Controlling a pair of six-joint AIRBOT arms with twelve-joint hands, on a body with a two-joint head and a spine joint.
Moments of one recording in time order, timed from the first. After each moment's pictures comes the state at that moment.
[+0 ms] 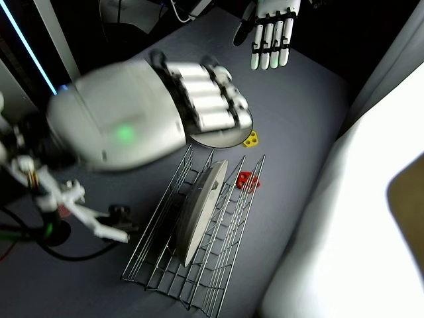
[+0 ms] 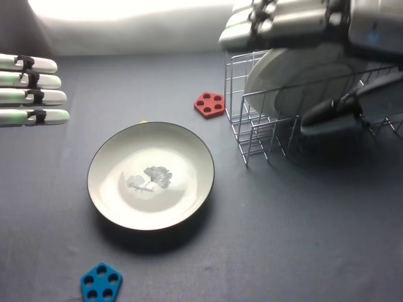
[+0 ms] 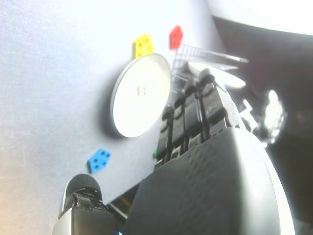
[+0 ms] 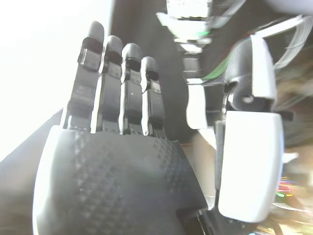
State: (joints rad) left arm 0.82 -0.56 1.70 0.91 -1.30 0.68; right arm -0.13 -0.99 1.28 -0.92 1.00 -0.27
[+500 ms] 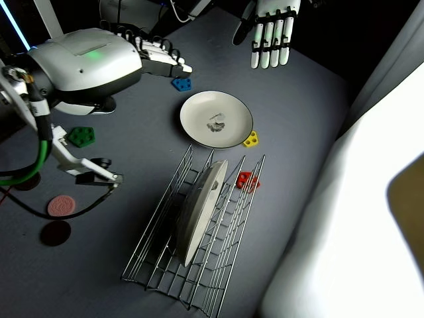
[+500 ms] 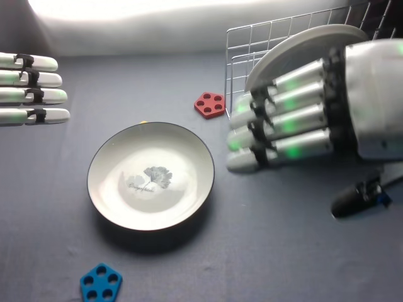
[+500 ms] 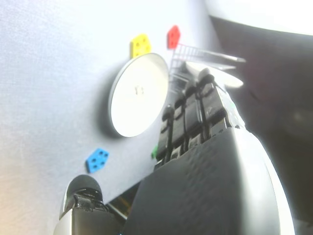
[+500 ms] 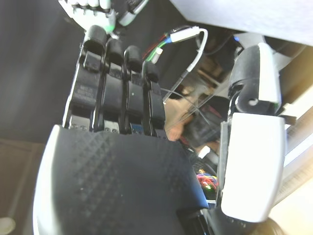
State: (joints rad) left arm 0.82 -0.56 1.70 0.91 -1.30 0.68; right arm -0.17 -0.90 1.13 -1.20 1.02 -0.27
